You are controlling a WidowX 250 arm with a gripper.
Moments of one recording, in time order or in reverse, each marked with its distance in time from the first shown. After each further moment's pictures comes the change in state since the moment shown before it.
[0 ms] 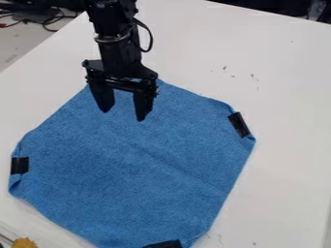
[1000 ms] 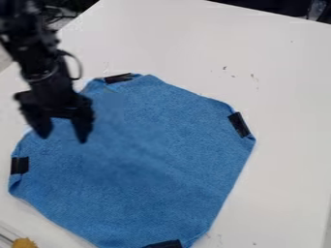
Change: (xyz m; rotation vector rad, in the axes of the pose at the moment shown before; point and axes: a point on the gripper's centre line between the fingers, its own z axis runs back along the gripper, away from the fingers) arm -0.057 0.078 -0.017 0.074 -0.108 0.222
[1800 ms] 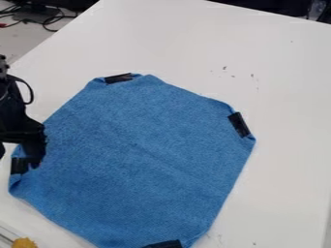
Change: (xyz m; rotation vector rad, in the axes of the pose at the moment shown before) arm -0.037 0.051 -0.014 0.071 0.089 0.050
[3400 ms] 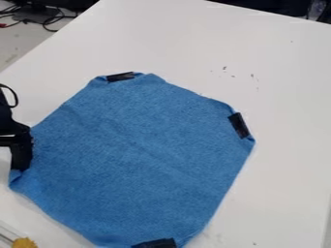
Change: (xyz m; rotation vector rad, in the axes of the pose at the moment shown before) arm 0.009 0.028 -0.027 -0.040 0.048 0.055
